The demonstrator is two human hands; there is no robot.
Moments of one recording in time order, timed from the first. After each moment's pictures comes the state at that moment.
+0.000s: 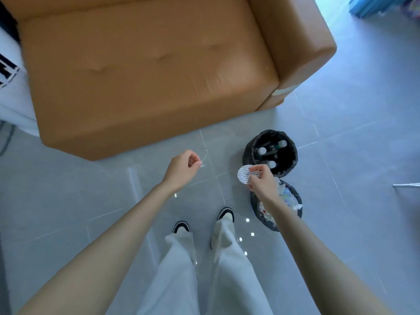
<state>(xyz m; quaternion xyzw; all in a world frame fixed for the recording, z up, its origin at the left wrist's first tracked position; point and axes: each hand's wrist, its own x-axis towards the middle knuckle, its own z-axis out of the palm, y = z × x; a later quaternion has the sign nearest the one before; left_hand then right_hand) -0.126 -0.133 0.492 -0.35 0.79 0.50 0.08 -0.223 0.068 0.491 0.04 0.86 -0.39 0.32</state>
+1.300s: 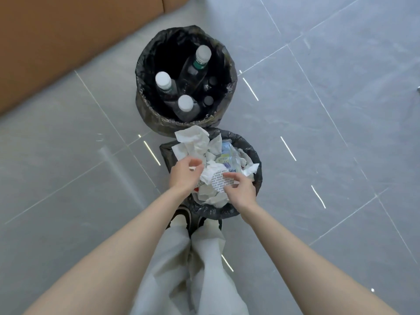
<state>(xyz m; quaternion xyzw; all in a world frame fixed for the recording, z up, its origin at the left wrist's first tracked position) -0.310 0.258 0.122 -0.38 0.75 0.48 0.24 -0.326 0.406 0.133 0.20 0.82 -0.37 0.39</state>
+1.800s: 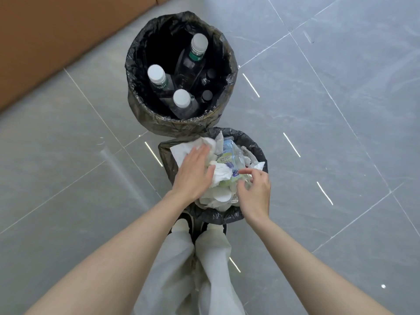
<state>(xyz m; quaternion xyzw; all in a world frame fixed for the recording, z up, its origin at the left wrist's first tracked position) -0.310 0.266 0.079 -0.13 0.89 0.36 0.26 -0.315 0.423 0.103 0.16 0.89 -0.35 0.25</state>
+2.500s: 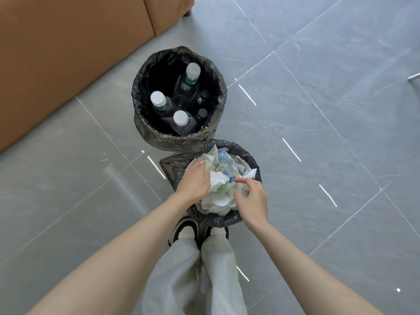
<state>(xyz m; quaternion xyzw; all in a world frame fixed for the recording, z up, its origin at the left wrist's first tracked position) -0.329 0.266 0.117 -0.16 0.84 0.36 0.37 -0.315 0.425 0.142 0.16 0.86 -0.38 0.30</state>
